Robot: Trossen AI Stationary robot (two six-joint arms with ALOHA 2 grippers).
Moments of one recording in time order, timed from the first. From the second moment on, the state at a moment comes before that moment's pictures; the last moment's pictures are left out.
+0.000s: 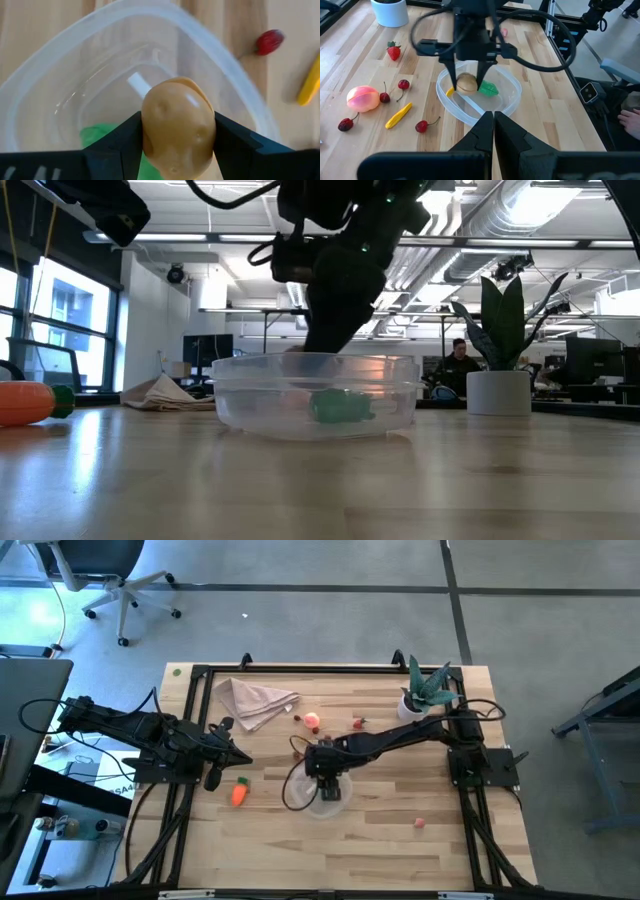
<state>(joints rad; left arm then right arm) -0.15 0.60 0.63 -0.53 -0.13 -0.24 0.09 2.04 1.49 -0.54 -0.04 0.02</state>
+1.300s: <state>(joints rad) -0.15 0.60 0.63 -0.53 -0.13 -0.24 0.08 2.10 1.49 -0.48 -0.09 0.04</state>
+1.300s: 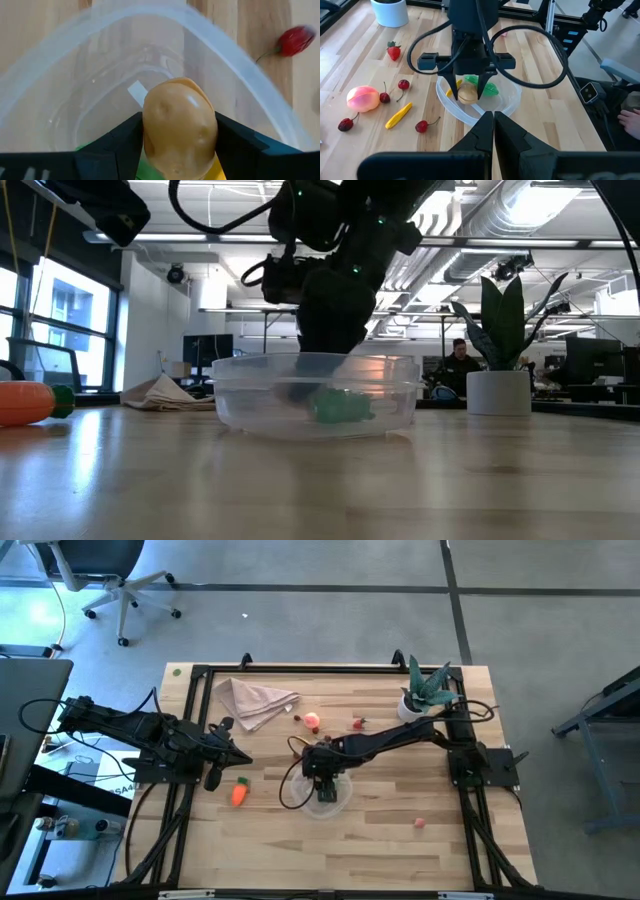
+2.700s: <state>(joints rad) -0.15 0.60 0.63 -0.53 -0.13 -0.24 0.08 2.10 1.49 -0.48 -0.08 0.07</state>
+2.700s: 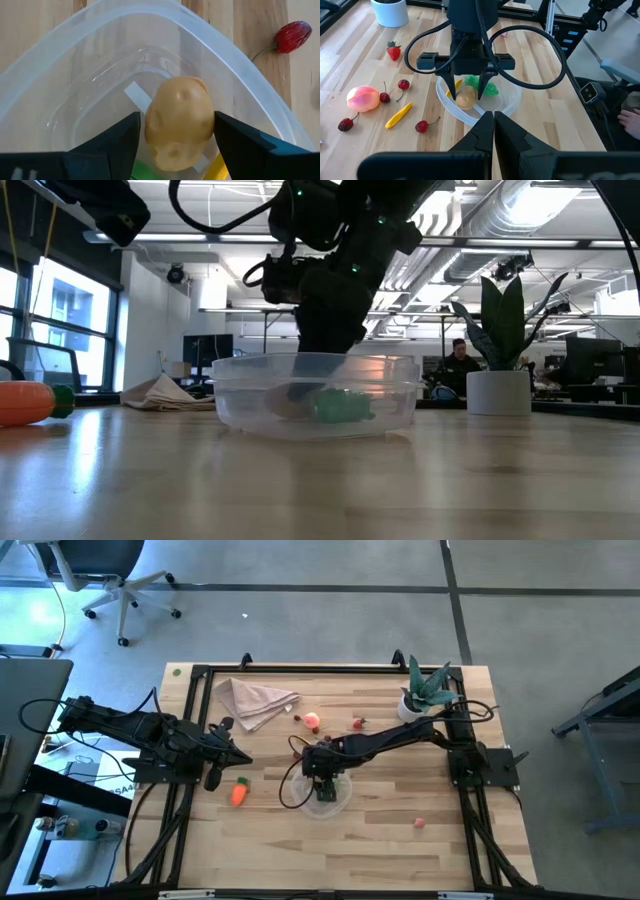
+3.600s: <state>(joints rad) -0.15 0.60 0.63 -0.53 -0.13 -0.24 0.16 1.84 1.49 -1.25 0.13 0.41</state>
